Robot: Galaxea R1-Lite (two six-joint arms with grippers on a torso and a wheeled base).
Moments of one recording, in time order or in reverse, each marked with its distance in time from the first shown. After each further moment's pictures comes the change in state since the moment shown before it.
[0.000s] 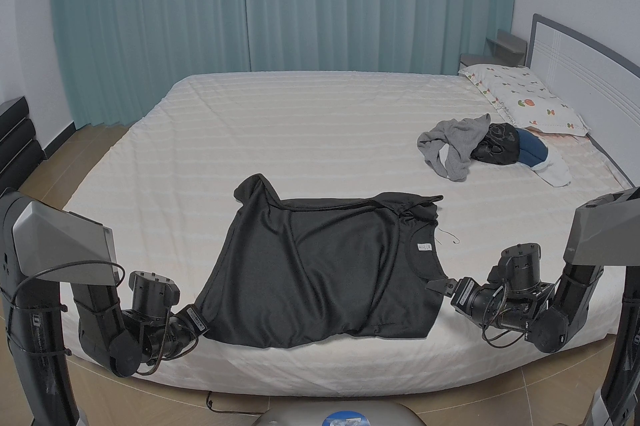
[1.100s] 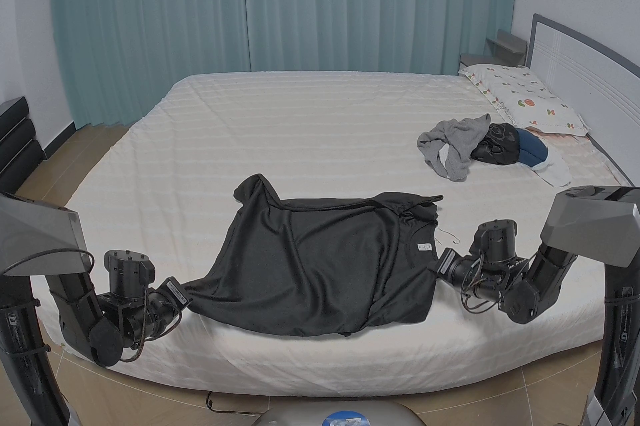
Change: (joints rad) left arm 0.068 -0.126 0.006 -0.032 0.009 -0.013; right arm -0.021 0.123 -0.327 0.124 -0.044 -0.044
